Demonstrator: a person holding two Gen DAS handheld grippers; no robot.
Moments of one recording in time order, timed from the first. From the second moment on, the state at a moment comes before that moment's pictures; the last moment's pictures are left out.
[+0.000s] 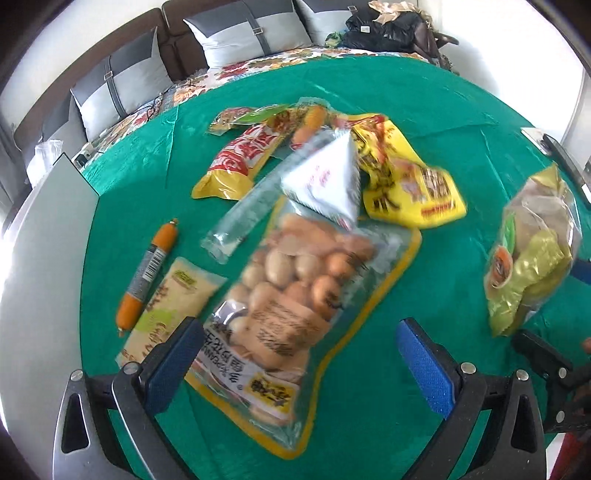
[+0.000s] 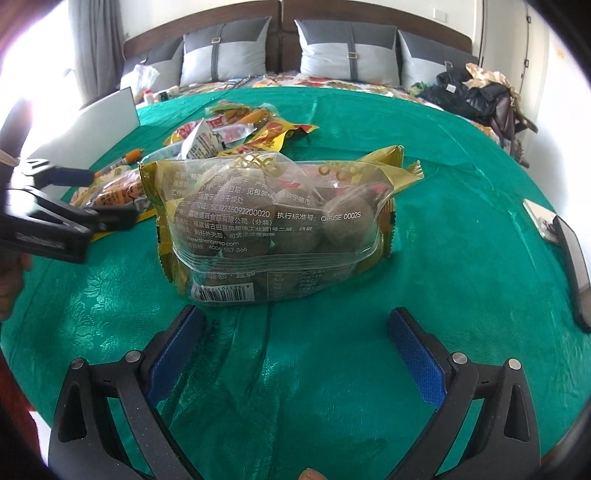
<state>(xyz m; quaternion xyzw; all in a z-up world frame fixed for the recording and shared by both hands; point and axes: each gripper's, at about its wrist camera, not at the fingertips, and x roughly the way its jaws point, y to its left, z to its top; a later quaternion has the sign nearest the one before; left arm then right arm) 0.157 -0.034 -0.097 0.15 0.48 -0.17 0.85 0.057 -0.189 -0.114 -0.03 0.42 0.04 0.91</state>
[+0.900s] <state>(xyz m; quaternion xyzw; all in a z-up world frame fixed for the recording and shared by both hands) 0.087 0.010 -0.087 0.05 0.51 -0.12 0.85 0.061 -0.188 -0.115 -0.03 0.42 0.04 0.91</state>
